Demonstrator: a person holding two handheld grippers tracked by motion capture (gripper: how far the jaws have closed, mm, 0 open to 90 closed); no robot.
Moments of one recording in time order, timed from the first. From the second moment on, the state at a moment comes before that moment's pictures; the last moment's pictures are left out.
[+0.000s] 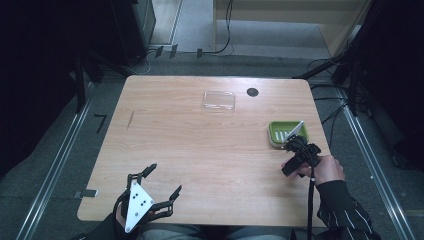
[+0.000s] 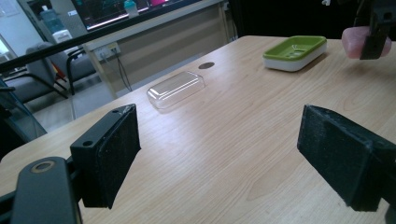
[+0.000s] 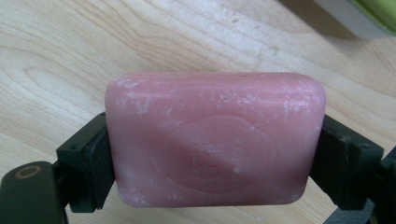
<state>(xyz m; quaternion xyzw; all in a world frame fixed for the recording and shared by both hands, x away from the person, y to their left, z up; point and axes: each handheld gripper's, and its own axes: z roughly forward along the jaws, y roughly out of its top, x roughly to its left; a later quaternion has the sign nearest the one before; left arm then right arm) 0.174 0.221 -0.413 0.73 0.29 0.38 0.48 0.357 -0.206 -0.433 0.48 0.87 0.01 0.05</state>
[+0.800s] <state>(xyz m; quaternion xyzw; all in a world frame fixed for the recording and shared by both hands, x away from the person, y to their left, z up) 0.174 0.221 -0.413 0.73 0.29 0.38 0.48 0.377 -0.208 -0.421 0.49 0.87 0.02 0.05</state>
